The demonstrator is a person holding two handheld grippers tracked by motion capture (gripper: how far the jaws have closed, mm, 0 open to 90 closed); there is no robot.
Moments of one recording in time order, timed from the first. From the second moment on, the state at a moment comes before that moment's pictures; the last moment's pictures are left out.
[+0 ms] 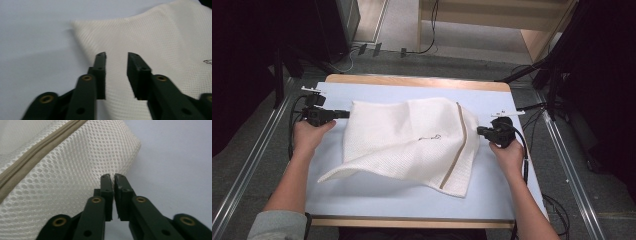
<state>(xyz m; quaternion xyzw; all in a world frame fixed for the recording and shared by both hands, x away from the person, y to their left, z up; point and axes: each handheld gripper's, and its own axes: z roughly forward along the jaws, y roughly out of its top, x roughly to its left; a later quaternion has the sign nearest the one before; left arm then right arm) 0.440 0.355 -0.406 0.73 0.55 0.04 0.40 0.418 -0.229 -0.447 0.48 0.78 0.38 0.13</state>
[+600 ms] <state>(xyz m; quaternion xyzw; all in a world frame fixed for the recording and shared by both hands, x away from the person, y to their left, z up) 0.374 0.355 -0.434 0.74 0.56 0.01 0.38 0.345 -0.232 -0.439 0.45 0.78 0.41 0.13</state>
